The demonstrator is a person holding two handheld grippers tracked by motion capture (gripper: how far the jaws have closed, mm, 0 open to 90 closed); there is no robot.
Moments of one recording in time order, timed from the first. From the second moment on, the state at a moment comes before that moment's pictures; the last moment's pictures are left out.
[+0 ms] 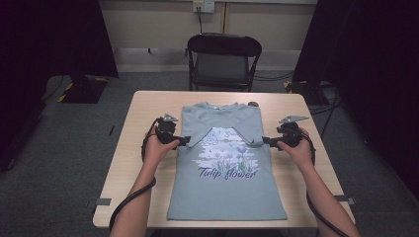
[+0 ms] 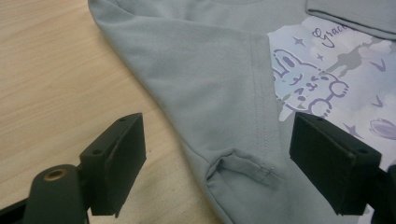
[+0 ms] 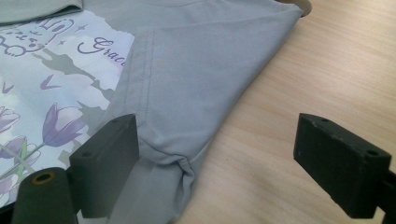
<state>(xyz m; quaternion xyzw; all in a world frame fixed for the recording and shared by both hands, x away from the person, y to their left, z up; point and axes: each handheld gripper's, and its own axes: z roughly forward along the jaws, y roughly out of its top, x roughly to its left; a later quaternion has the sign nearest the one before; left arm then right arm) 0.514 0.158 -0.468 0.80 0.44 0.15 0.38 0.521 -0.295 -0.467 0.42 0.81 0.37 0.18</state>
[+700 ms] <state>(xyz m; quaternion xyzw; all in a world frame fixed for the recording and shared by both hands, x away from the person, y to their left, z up) 0.529 0.151 -0.474 0.81 0.44 0.16 0.36 0.536 -0.283 -0.472 0.42 0.81 0.37 0.19</state>
